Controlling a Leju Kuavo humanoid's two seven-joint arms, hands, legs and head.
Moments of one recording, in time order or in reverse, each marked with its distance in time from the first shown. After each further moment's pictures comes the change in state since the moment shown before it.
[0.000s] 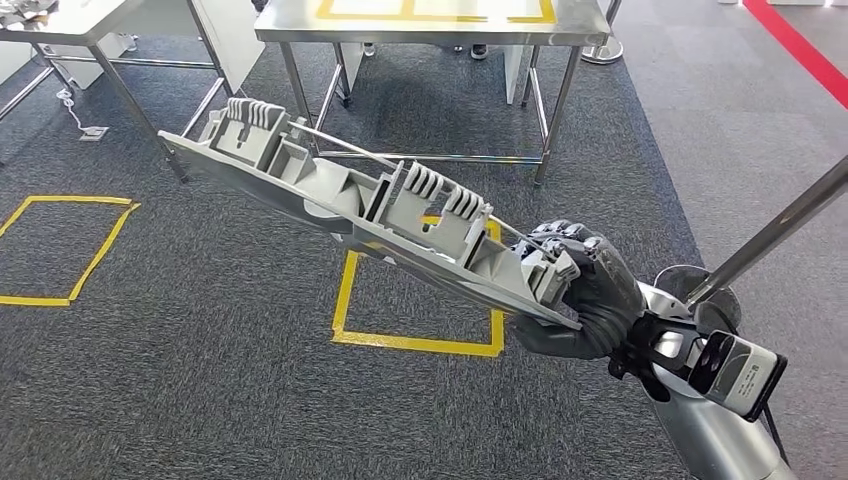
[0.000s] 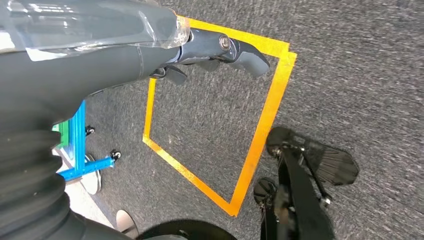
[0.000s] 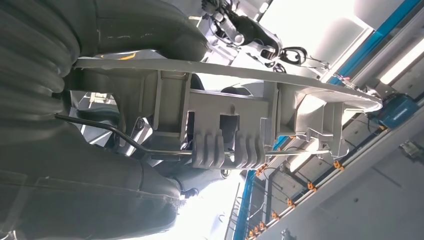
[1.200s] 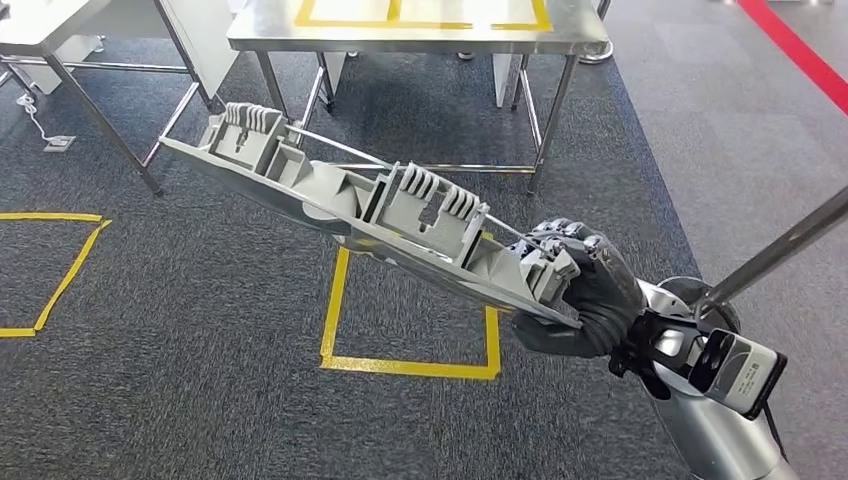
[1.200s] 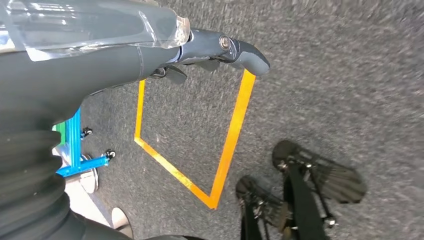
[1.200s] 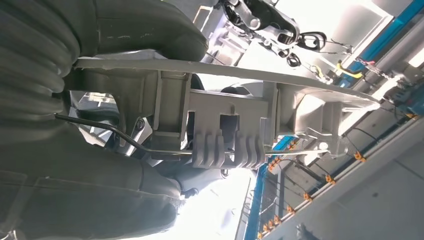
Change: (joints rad) left arm 0.002 0.002 0.000 0.000 -0.001 -0.002 -0.001; right arm -0.003 -0.006 -0.003 0.000 0.001 0.007 -0.004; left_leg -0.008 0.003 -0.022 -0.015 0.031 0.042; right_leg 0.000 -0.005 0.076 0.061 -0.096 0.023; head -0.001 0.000
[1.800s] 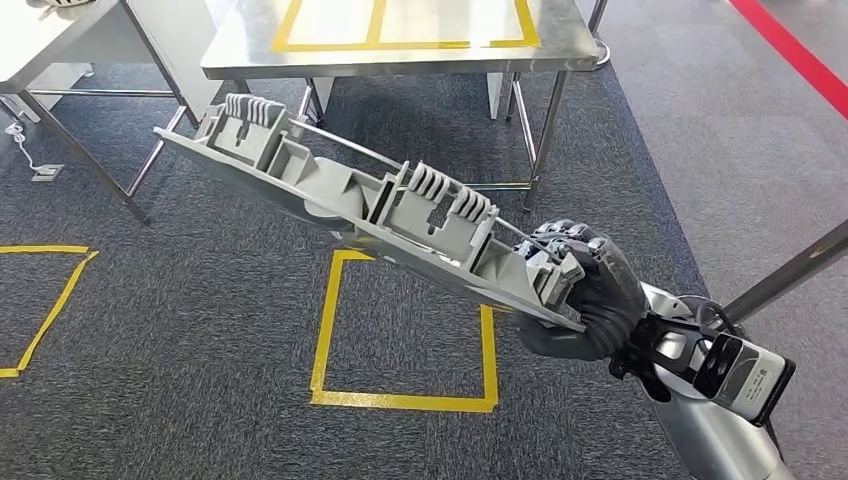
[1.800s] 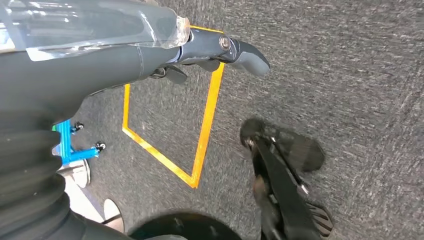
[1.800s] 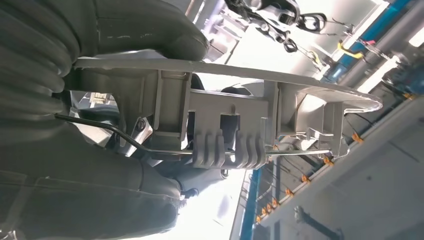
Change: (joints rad) left arm -0.003 -0.004 0.000 0.000 -0.004 -0.001 0.001; right arm 0.019 0.009 -0.017 -0.013 0.006 0.006 0.002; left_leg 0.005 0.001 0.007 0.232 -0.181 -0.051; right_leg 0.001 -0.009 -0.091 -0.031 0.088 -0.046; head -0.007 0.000
